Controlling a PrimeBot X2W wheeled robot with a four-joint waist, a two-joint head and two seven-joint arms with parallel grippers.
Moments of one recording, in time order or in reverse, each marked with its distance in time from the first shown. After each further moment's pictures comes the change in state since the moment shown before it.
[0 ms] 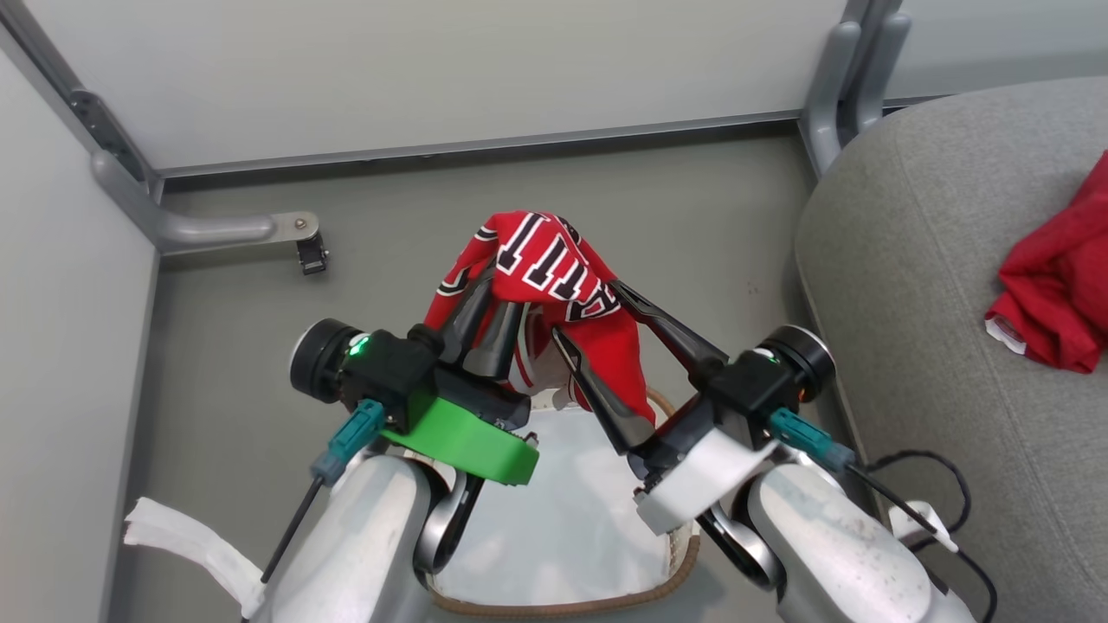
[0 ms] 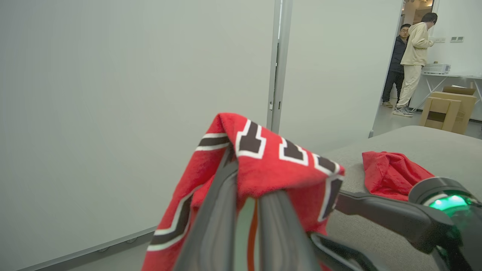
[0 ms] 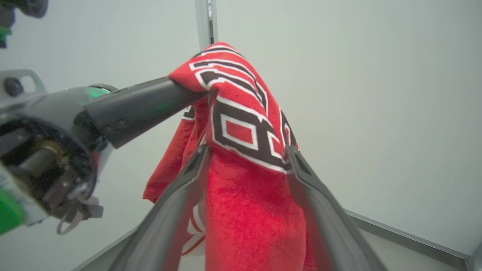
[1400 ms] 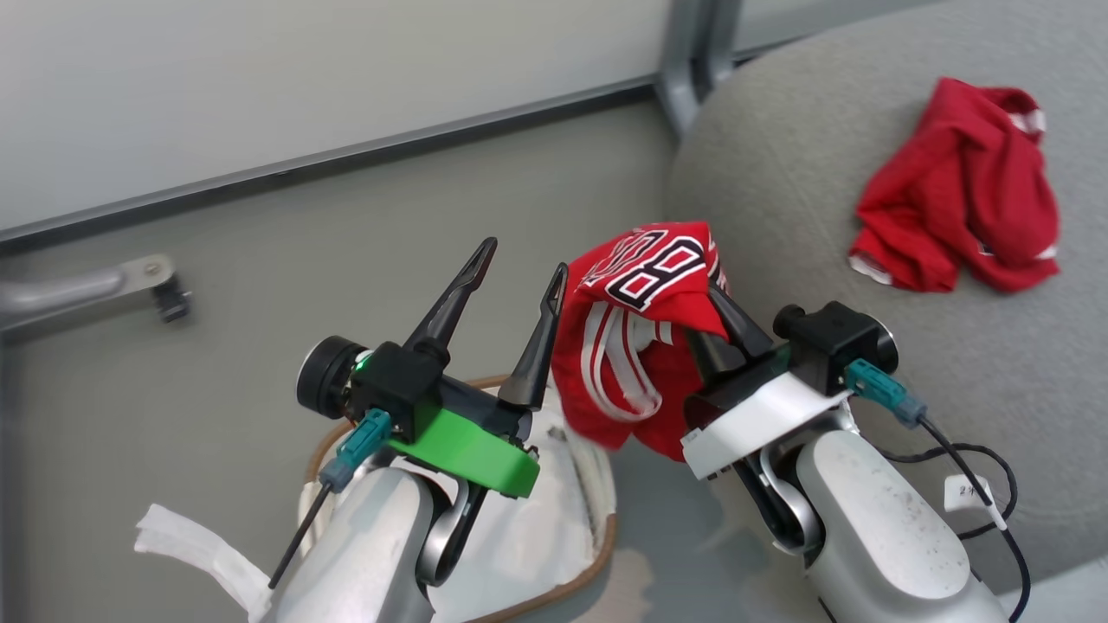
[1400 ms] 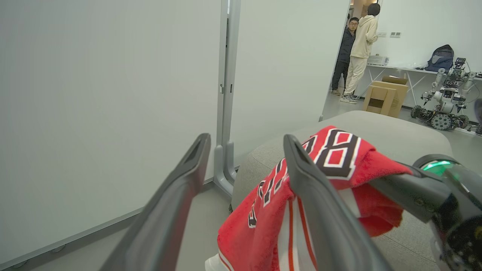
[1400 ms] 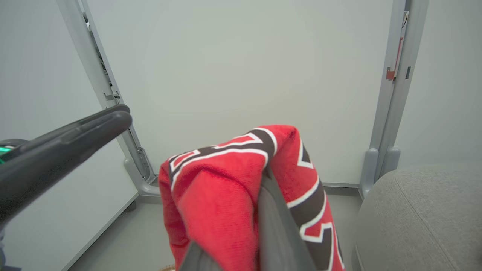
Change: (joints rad) left arm 0.017 -0.002 -0.013 0.026 -0.008 0.003 0.000; right arm -0.012 0.028 -0.169 0.065 0.070 0.000 0.000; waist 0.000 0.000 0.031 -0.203
